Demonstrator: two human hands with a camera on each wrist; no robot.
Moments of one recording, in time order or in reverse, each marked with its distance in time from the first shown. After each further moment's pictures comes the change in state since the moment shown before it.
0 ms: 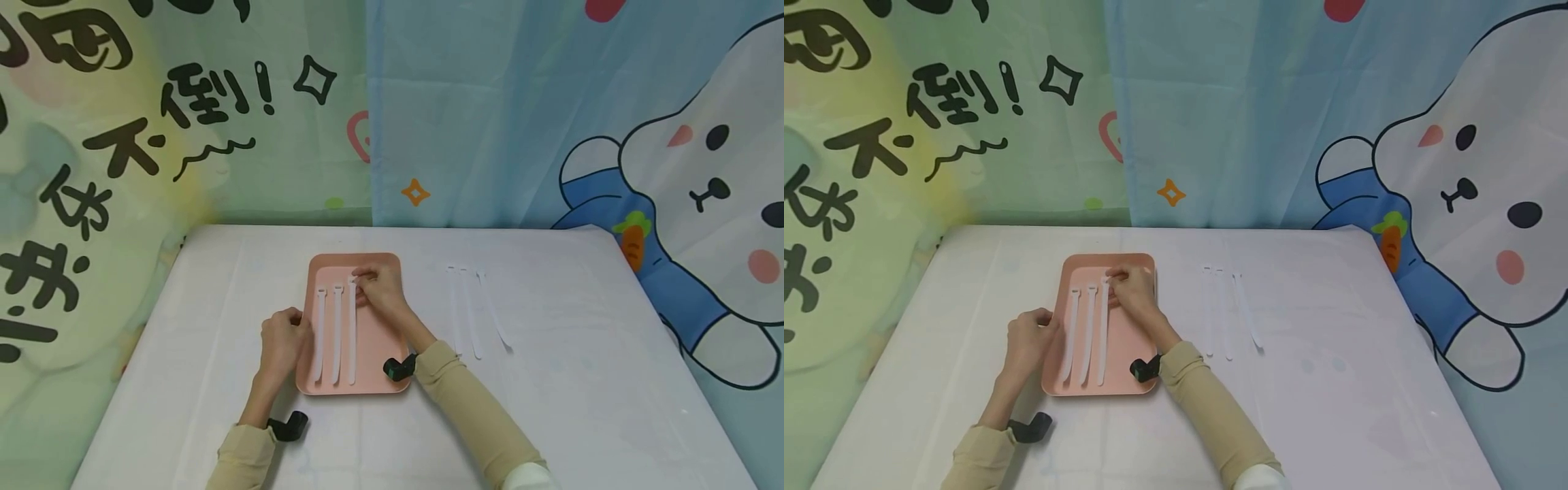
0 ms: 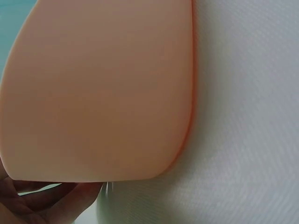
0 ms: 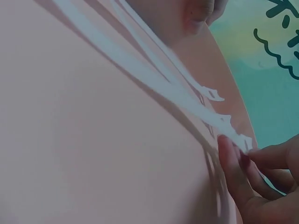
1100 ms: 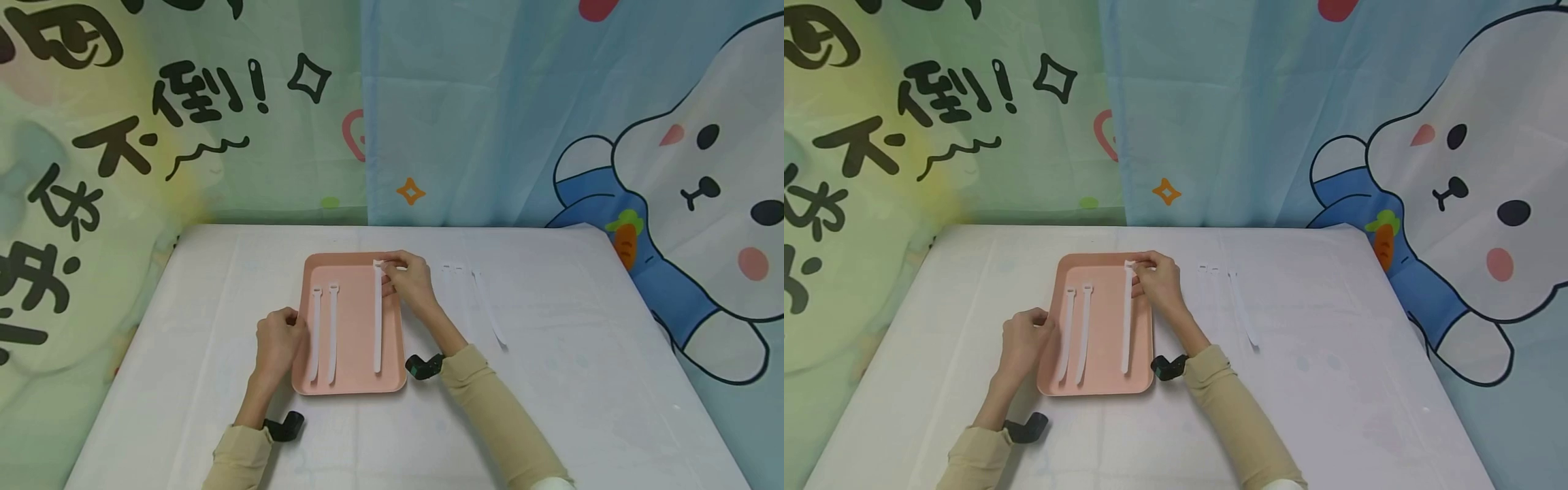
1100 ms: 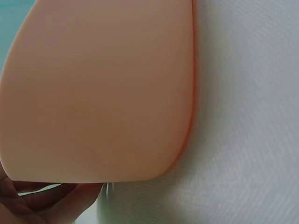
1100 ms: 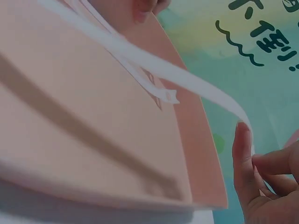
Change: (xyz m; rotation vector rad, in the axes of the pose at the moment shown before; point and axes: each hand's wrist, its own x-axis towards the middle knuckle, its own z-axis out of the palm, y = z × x) left_hand -0.001 0.001 0.001 0.003 0.009 0.015; right_hand -0.019 -0.018 -0.054 0.064 0.119 0.033
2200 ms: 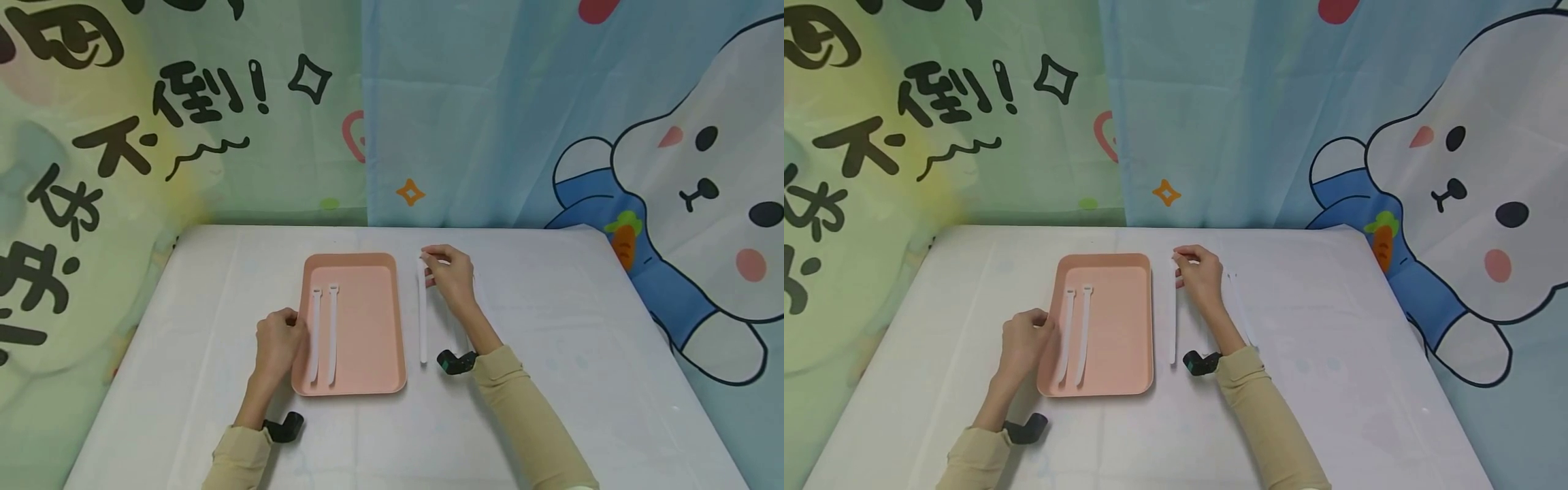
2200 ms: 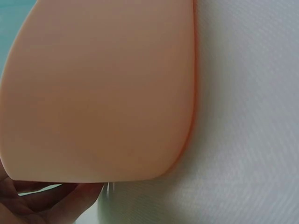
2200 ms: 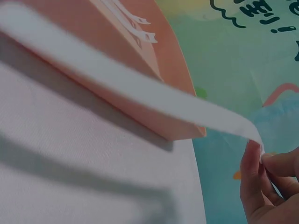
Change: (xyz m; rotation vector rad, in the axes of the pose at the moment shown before) left_hand 0.002 0.001 -0.001 0.005 -0.017 -0.037; right_hand 0.004 0.008 -0.062 -0.078 0.207 -0.073
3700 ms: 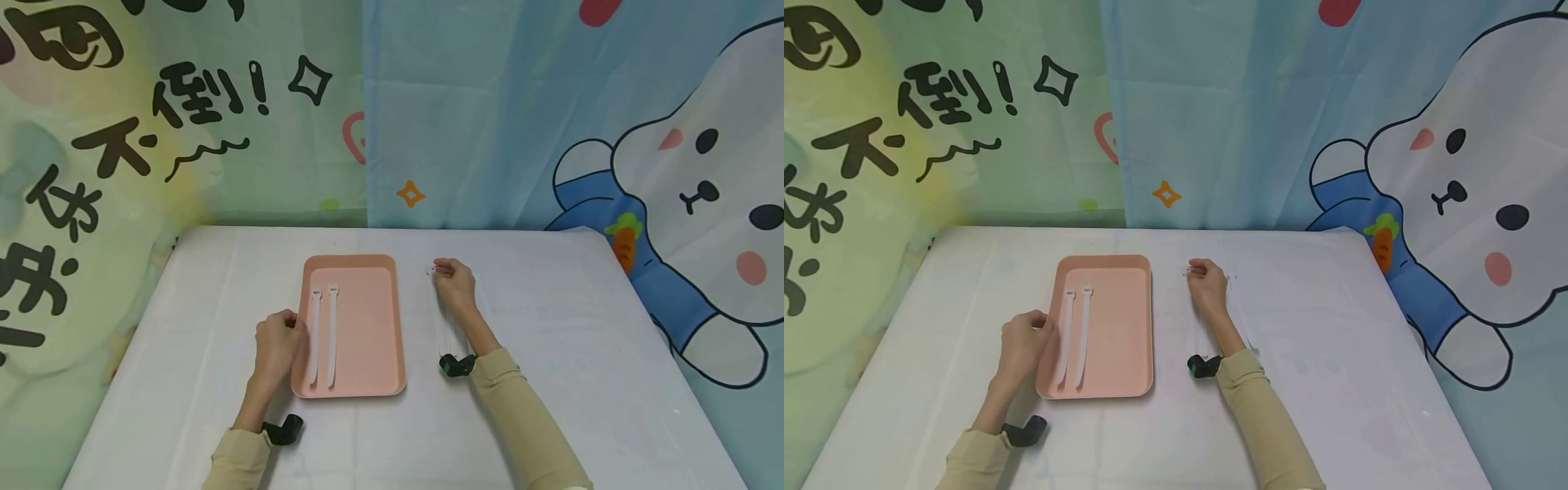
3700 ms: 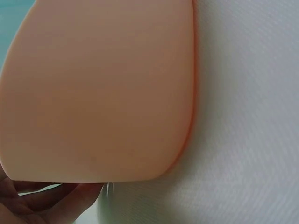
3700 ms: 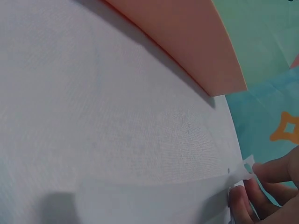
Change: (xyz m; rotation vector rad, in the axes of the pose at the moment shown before) left_hand 0.000 -0.001 0.000 -0.004 -0.002 0.005; right_hand 0.009 0.039 -0.003 -0.235 0.040 0.105
